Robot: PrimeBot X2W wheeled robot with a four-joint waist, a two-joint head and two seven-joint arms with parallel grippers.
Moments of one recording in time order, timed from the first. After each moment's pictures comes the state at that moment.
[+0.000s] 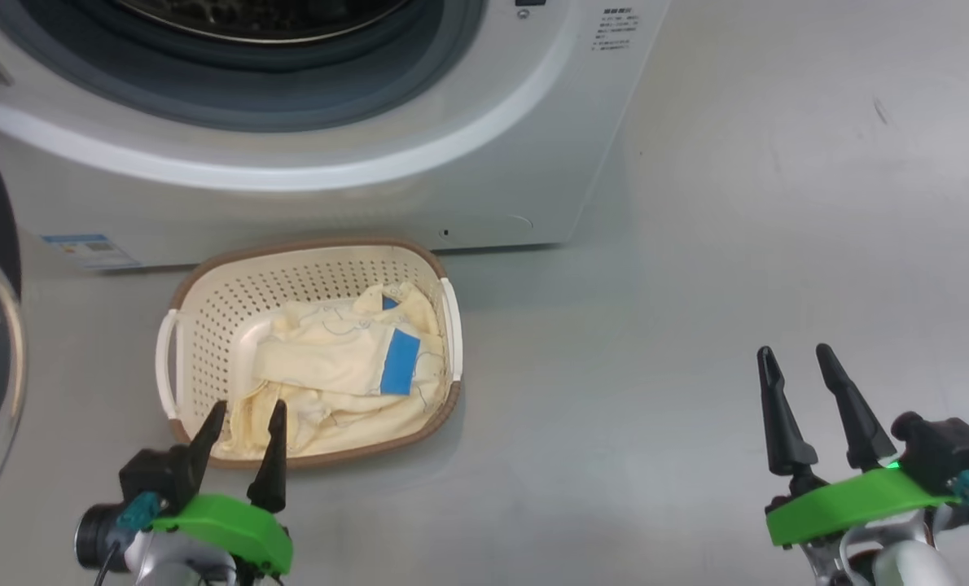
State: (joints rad) left arm -0.19 0.08 -0.10 0.49 -0.20 -0.12 -0.21; right arm 0.03 -0.04 0.03 0.10 0.29 0.13 -0.25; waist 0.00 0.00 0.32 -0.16
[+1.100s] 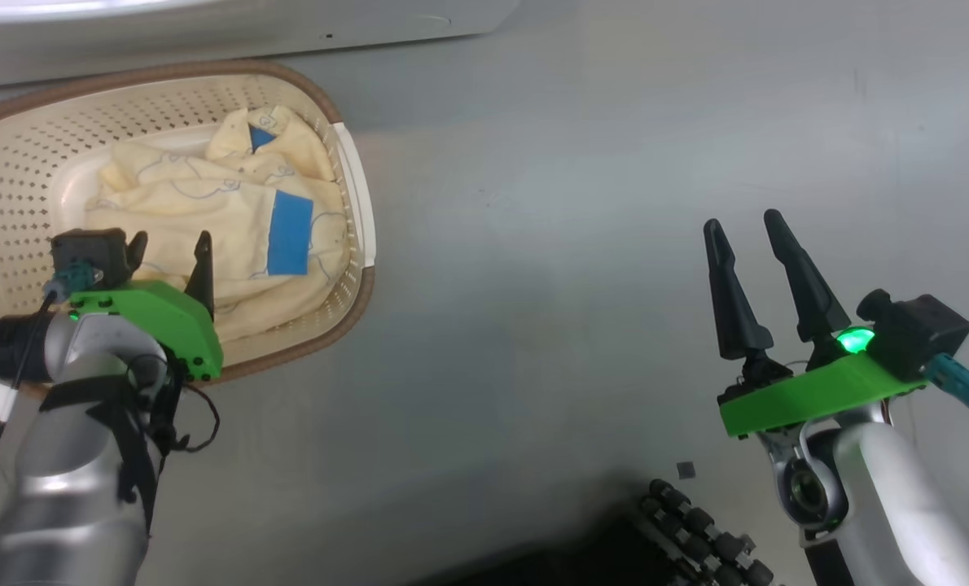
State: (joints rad) left arm -0.75 0.15 -0.13 0.94 -0.20 -0.09 -0.09; right arm -0.22 -0.04 0.15 0.10 0.35 0.13 -0.25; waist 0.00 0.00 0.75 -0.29
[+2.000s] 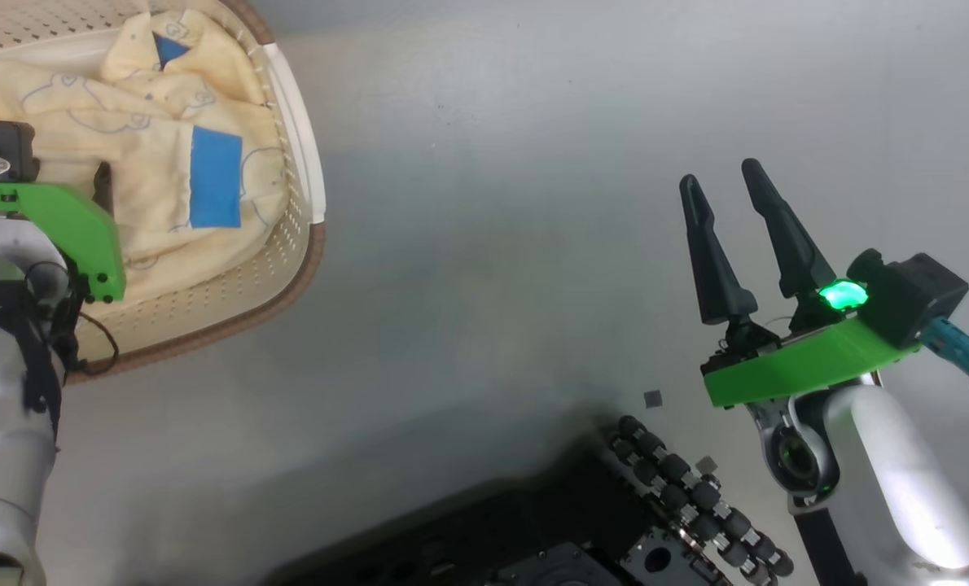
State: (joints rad) left arm -1.01 0.27 -0.21 1.14 -0.15 -0.10 0.04; right arm -0.30 -0.04 0.19 0.07 0.36 0.13 -0.25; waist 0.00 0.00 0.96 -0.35
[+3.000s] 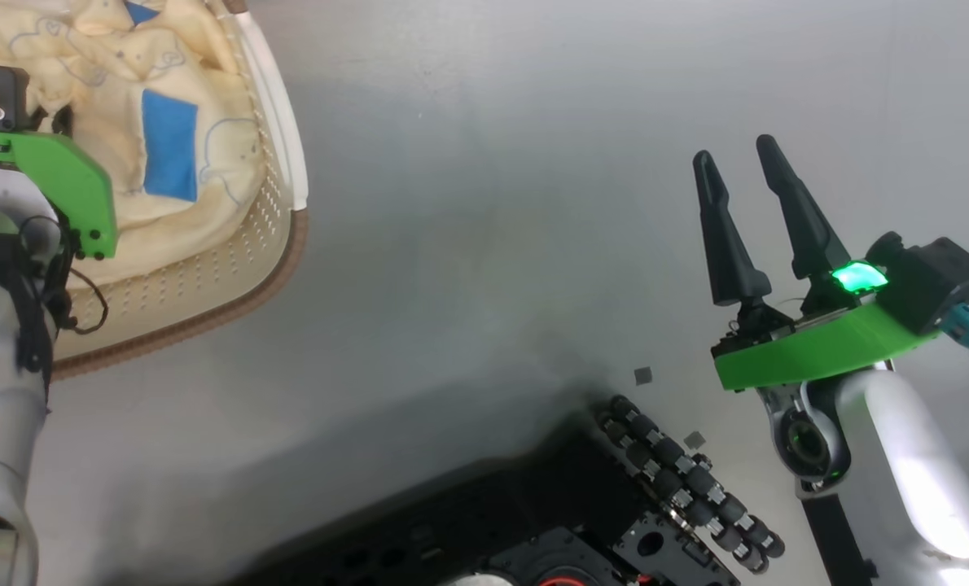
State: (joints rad) left arm -1.12 0.27 -0.30 1.20 -0.15 -0.12 0.00; right arm -0.32 -0.04 0.17 0.05 0.37 0.13 -0.25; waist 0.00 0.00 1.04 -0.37
